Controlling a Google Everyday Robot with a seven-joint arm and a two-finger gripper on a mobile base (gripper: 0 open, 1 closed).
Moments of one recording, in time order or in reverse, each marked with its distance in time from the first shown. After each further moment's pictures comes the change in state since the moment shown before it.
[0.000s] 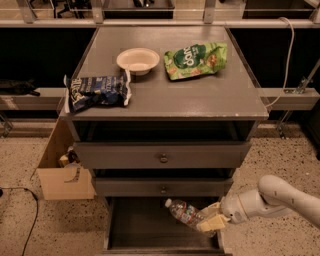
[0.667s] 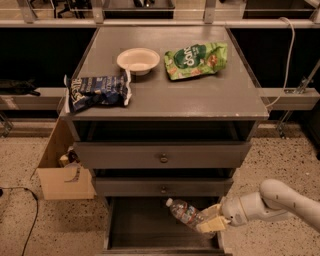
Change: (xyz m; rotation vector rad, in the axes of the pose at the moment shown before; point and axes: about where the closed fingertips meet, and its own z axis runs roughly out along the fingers) arm 0.007 -0.001 0.001 0.002 -0.057 0.013
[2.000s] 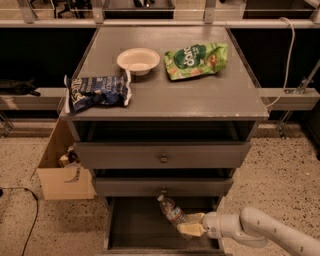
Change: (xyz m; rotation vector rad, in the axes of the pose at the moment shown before) arm 0.026 -0.062 0.092 0.207 -0.221 0.119
